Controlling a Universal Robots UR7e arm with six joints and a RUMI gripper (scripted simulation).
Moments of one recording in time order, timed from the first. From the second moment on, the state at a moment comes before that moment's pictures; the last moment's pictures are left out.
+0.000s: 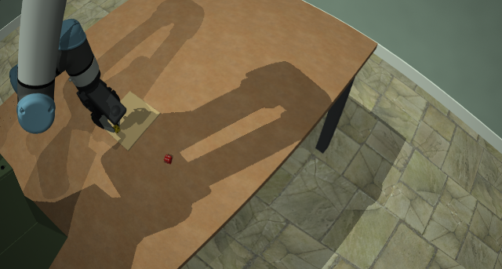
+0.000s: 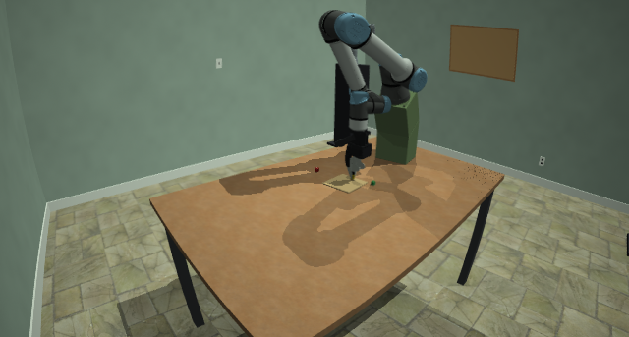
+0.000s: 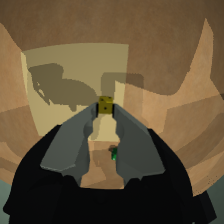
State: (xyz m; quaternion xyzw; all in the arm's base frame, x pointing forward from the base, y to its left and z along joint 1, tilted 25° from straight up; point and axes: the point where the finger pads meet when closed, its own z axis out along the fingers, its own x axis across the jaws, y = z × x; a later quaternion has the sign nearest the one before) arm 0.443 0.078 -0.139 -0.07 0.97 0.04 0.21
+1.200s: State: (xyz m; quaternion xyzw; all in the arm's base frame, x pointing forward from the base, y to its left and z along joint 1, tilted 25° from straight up) arm 0.442 0.079 -0.143 -0.07 0.97 0.04 0.21
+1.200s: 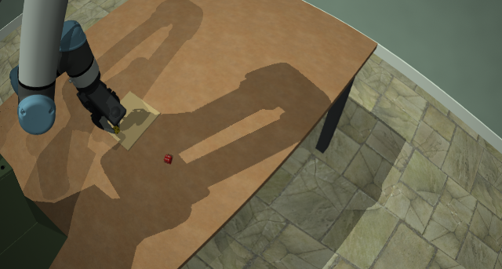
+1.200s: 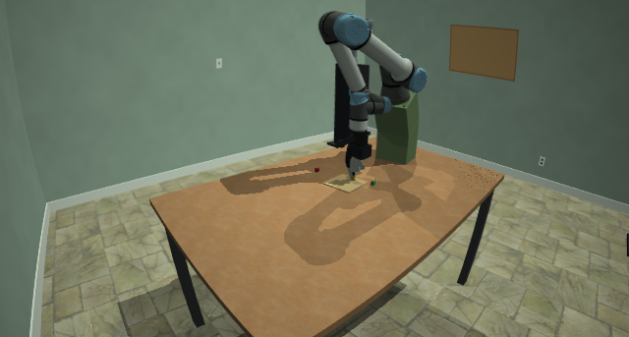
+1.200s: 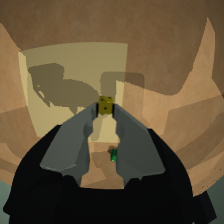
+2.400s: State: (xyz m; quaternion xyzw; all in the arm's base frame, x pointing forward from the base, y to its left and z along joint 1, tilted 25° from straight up) arm 0.442 0.079 -0.143 -0.07 0.97 0.04 0.21
